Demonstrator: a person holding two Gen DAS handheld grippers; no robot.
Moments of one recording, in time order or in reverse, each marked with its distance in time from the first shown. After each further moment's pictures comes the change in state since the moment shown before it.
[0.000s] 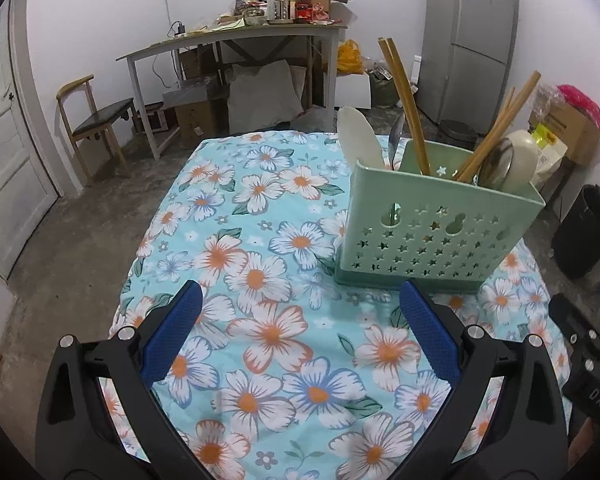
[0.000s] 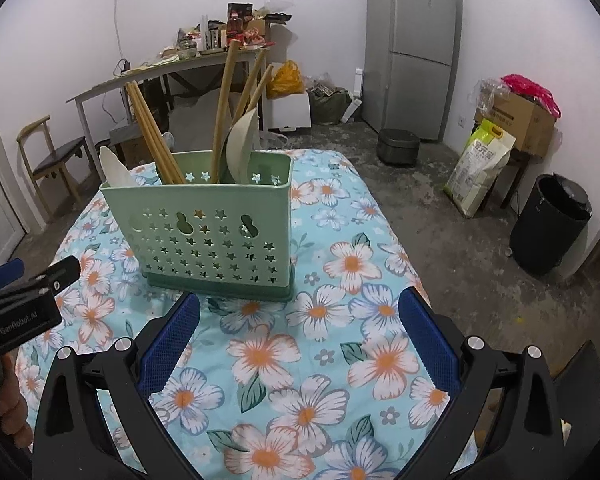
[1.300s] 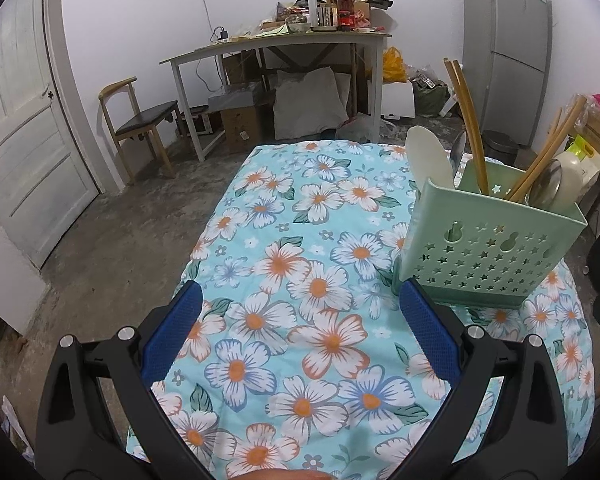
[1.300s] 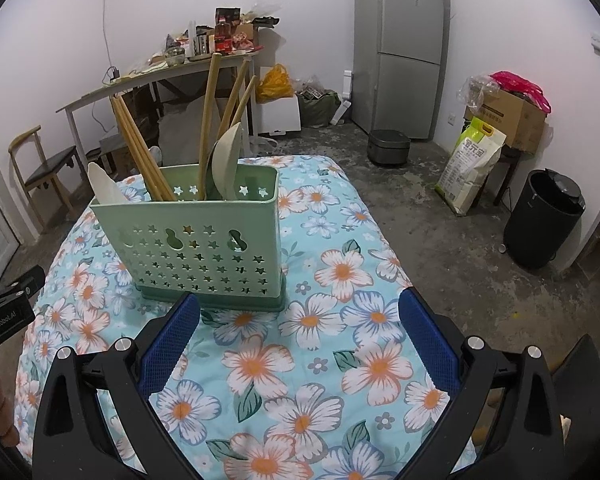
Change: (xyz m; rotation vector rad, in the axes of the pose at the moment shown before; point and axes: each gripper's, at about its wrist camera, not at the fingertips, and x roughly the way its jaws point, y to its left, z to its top) left arm -0.009 0.027 0.006 -0.046 -0.021 0.158; right arm 0.000 -0.004 0.007 0.030 -0.012 -0.028
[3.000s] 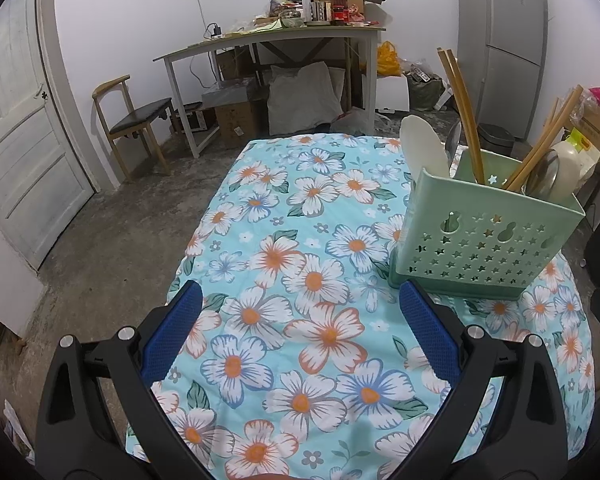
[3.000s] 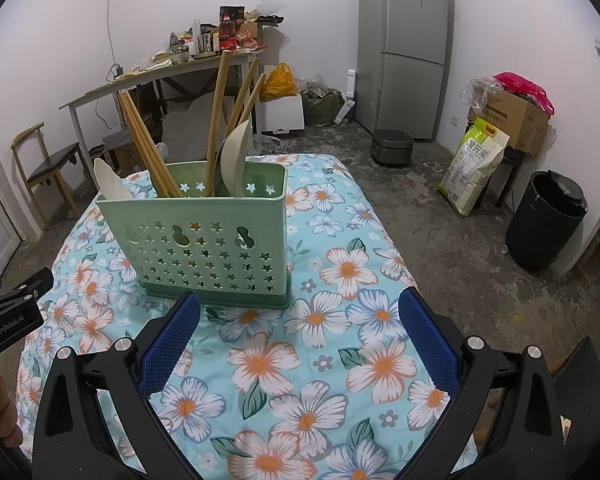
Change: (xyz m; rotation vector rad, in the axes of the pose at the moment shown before) left arm 0.004 -0.002 -0.005 0.007 0.011 -0.012; right arm -0.001 0.005 0.000 -0.009 0.003 0.005
